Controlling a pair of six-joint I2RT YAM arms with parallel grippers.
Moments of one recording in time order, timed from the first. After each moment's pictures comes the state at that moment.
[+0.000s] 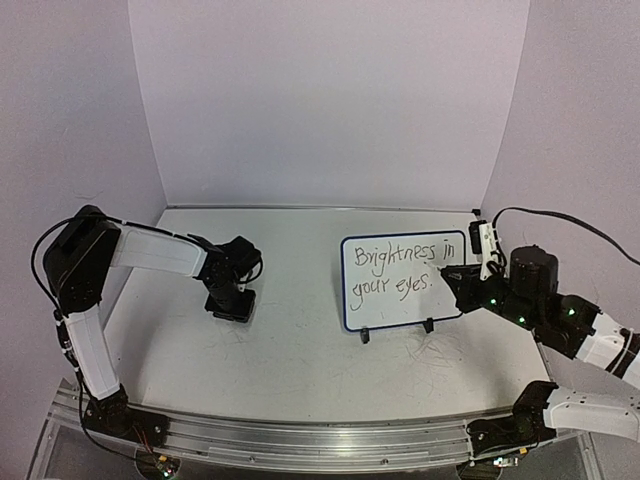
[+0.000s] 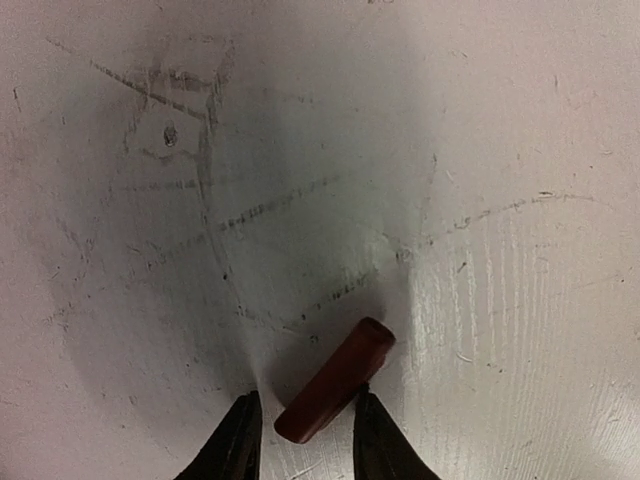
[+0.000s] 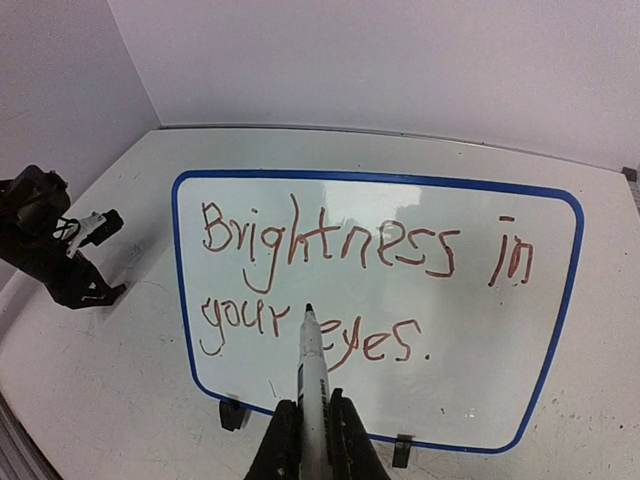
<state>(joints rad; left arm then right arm) -0.69 1.85 1.11 -0.58 -0.08 -0.50 0.68 0.74 0.58 -0.20 0.16 0.26</state>
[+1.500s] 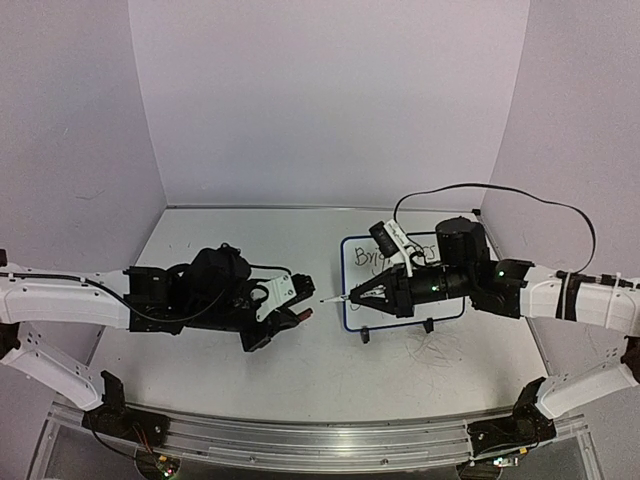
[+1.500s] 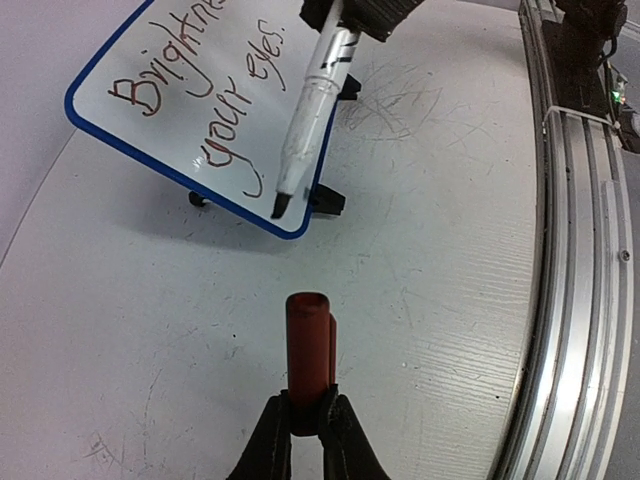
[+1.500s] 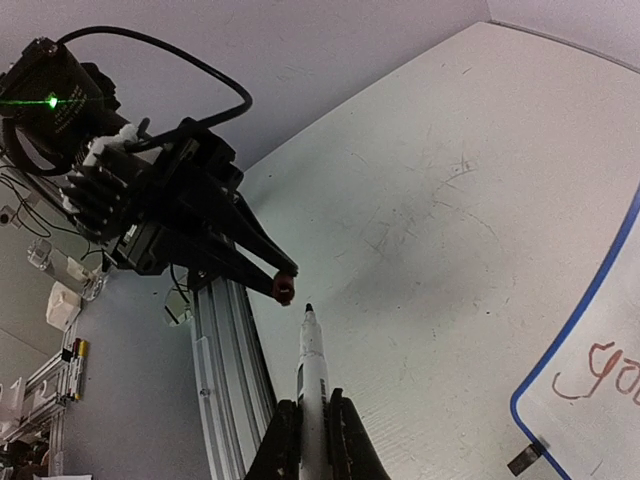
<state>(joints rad) -1.16 1.28 0.88 -0.23 -0.04 0.21 0.80 1.26 0.82 0.02 -0.60 0.27</state>
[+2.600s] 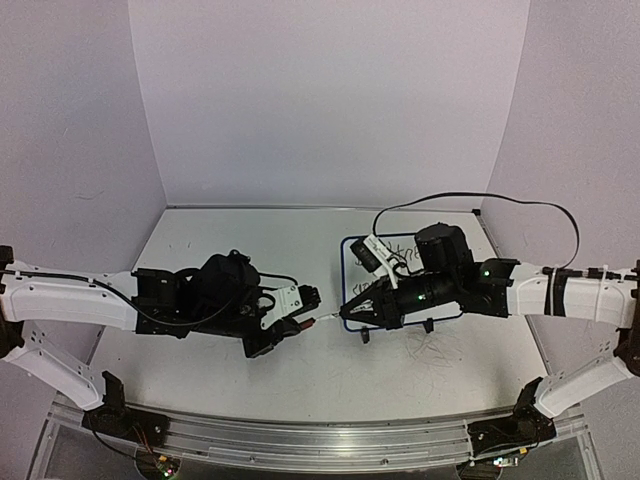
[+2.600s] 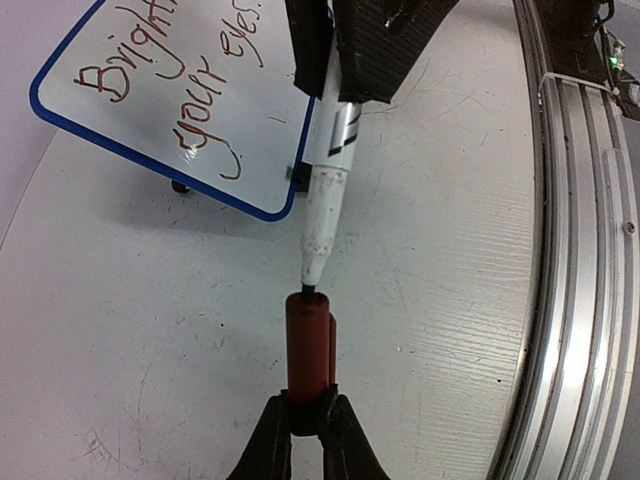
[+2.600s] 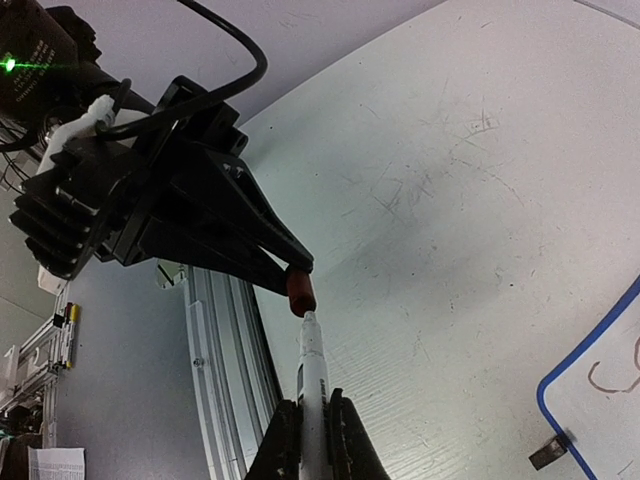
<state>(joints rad) -1.19 1.32 0.90 -0.26 -0.06 0.24 0.87 1.35 0.87 -0.07 -0.58 0.22</state>
